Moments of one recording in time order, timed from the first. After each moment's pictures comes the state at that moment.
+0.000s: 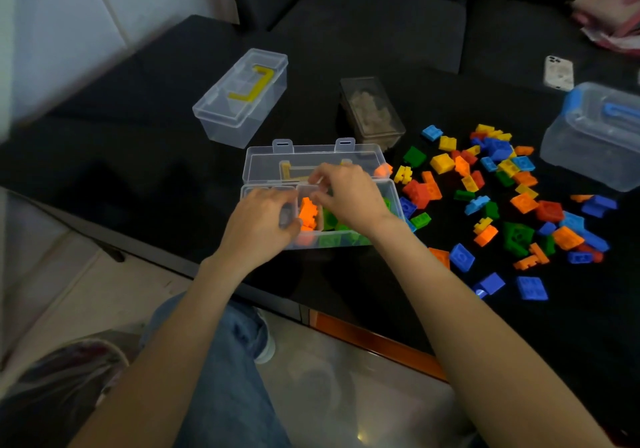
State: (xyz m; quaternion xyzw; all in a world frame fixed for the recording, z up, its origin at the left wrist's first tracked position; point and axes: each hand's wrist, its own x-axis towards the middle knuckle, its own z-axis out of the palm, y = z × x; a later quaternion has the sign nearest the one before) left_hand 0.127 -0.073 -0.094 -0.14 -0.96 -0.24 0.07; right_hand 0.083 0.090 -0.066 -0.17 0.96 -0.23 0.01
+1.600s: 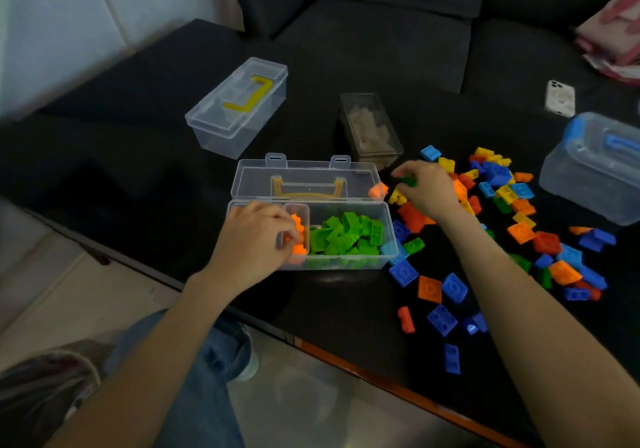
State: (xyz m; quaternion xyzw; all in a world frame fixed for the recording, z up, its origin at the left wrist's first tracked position) left_hand 0.120 -0.062 -0.090 -0.16 -0.97 -0.16 0.05; right_hand 0.004 0.217 -0.089 -0.05 0.98 -0.20 0.00
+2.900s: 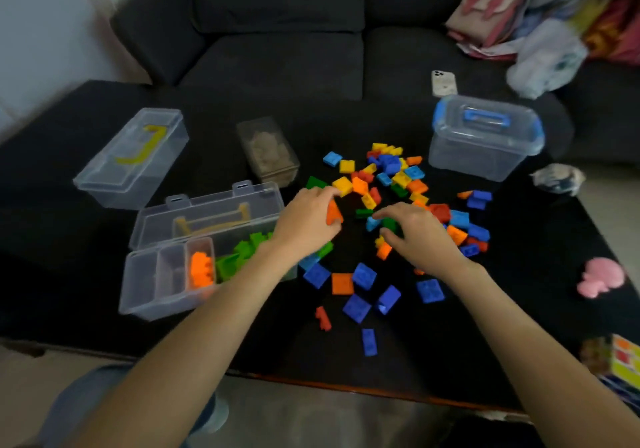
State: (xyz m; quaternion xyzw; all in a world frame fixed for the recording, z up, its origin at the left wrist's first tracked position) left_hand 0.063 0.139 -0.062 -0.25 -0.94 -0.22 -0.03; right_hand 0.122 0.338 -0.079 -0.07 0.98 -0.18 -0.04
